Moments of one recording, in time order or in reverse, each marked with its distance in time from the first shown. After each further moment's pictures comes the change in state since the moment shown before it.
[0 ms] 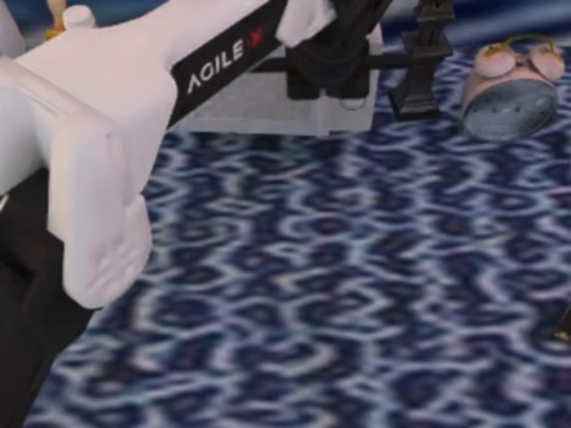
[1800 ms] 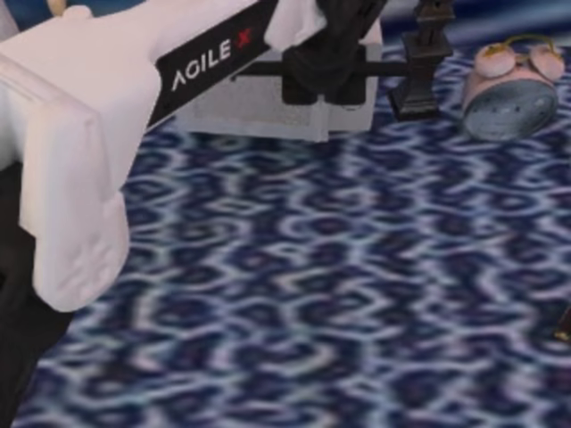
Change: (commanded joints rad) left arm 0.011 -0.081 -0.139 0.074 0.014 0.051; right arm 0.000 0.000 0.000 0.000 0.000 0.000
